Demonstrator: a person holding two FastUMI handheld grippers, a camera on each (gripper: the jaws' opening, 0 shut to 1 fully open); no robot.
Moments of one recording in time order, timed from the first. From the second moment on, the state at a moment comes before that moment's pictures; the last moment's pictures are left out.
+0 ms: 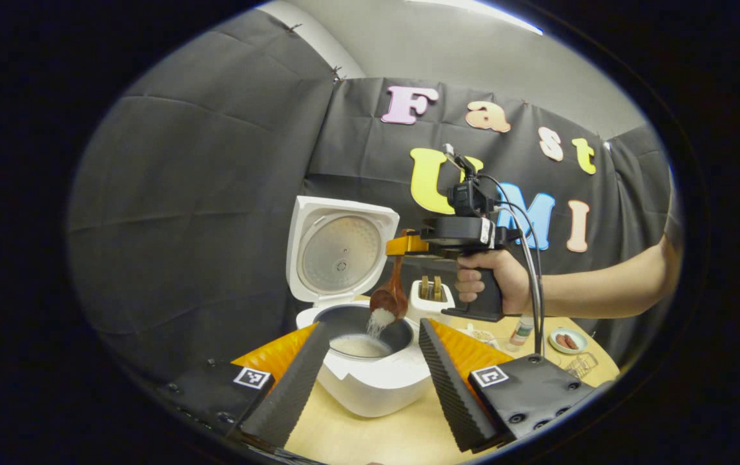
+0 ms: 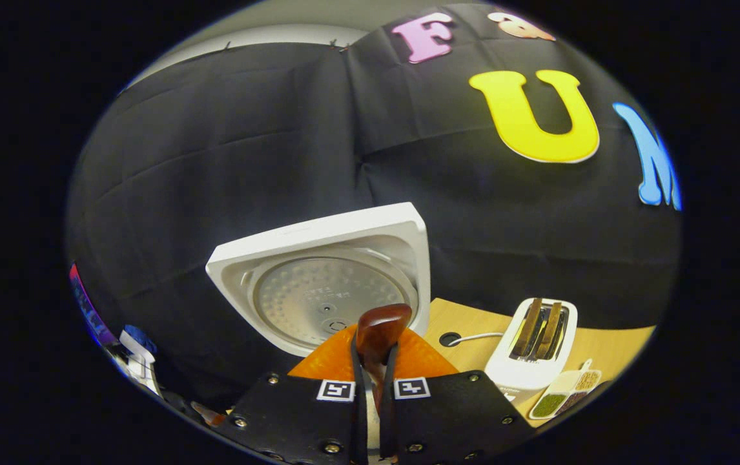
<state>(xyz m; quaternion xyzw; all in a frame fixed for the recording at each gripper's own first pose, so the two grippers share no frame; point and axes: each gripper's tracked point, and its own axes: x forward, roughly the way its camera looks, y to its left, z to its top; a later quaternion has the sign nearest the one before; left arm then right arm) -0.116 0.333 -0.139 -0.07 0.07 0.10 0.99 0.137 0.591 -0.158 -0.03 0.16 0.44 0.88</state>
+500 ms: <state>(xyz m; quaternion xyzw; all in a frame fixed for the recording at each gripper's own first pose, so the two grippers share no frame) -0.116 0.326 -0.138 -0.07 0.07 0.10 0.99 0.115 0.595 -0.137 -0.07 0.11 0.48 0.87</state>
